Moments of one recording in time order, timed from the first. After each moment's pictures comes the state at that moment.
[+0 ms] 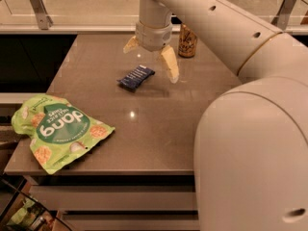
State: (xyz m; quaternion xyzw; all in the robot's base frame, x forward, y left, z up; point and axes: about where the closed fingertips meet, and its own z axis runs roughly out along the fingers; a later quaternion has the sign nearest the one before) arm 0.663 -0.002 0.852 -0.94 0.35 -0.02 0.06
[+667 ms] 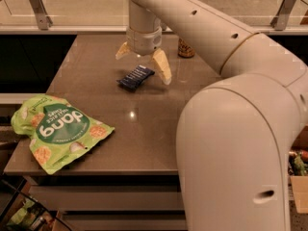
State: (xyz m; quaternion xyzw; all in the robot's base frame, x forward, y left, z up) arm 0.668 0.025 0.832 -0.95 0.31 -0.01 0.04
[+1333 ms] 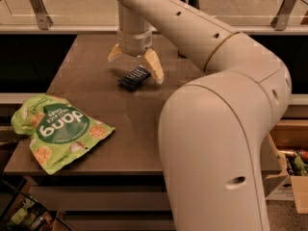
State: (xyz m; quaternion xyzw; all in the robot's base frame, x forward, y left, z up) arm 0.676 0.049 0.823 -0.96 0.28 -0.01 0.03
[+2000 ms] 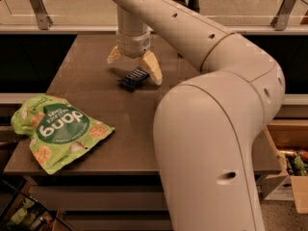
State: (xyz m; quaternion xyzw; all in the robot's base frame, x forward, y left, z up) arm 0.680 0.054 0.814 -0.96 0.28 0.00 0.03
